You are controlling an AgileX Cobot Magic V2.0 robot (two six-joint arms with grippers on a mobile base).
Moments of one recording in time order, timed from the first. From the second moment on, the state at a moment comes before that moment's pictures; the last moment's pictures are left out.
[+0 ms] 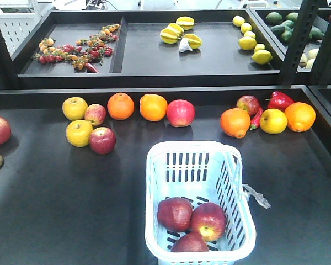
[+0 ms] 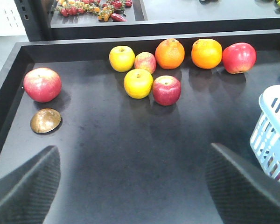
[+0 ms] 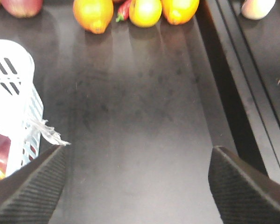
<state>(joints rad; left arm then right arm) -0.31 0.46 -0.65 0.34 0.78 -0.40 0.04 0.76 -0.74 -0.19 0.80 0.16</state>
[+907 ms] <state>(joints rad) -0.31 0.46 -0.65 0.34 0.78 -0.40 0.04 0.75 -0.74 -0.19 0.81 0.16</state>
